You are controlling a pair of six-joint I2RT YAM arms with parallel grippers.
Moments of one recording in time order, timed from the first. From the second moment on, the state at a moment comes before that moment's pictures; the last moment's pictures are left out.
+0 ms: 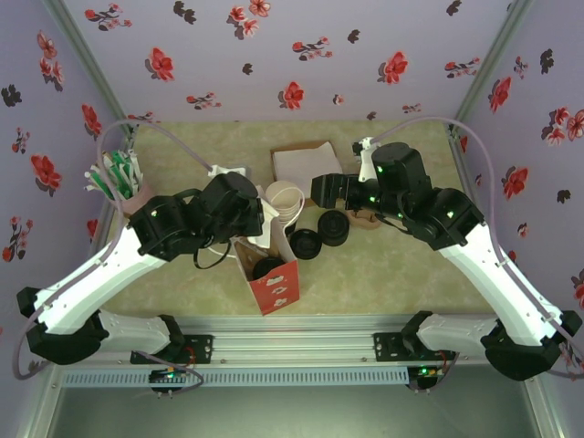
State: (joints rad) left arm -1.06 1.25 1.60 -1.17 -0.34 -0.87; right arm 0.74 1.15 1.51 -0.90 -0.05 0.56
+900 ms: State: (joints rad) left arm -1.06 1.33 1.58 -1.31 -0.30 -0.83; right arm 0.71 1.13 1.48 -0.90 -0.08 0.56
